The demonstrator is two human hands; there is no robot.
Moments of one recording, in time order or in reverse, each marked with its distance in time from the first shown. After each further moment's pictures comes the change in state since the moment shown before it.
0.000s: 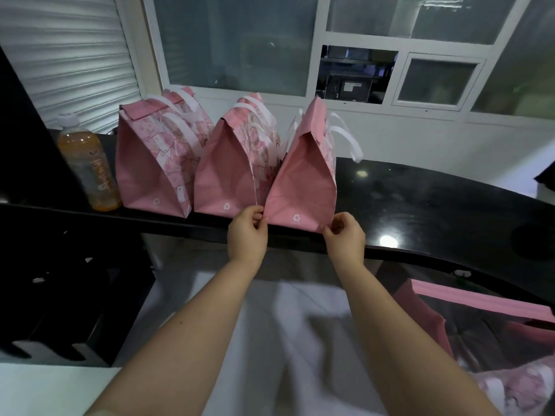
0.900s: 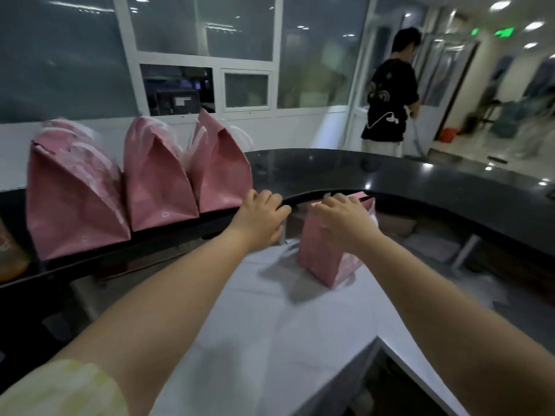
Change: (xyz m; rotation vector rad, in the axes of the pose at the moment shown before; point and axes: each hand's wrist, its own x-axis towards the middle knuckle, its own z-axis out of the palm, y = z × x) left_hand -0.057 0.087 -0.086 0.633 -0.599 1.469; right_hand -0.219 -0.105 -0.120 -1.361 0.001 -0.232
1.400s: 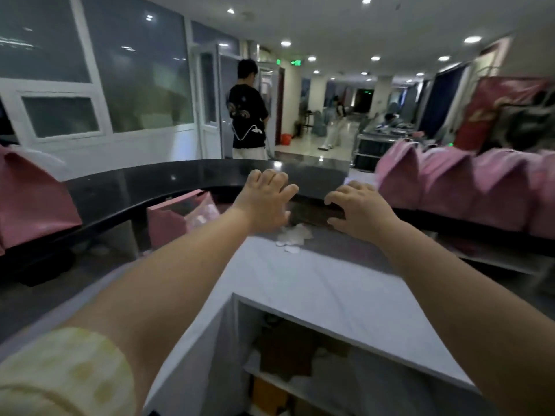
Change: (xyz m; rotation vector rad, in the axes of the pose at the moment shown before) left_hand 0.044 0.281 -0.204 -0.180 0.361 0.457; right_hand -0.370 0.104 -0.173 -0.140 -0.026 0.542
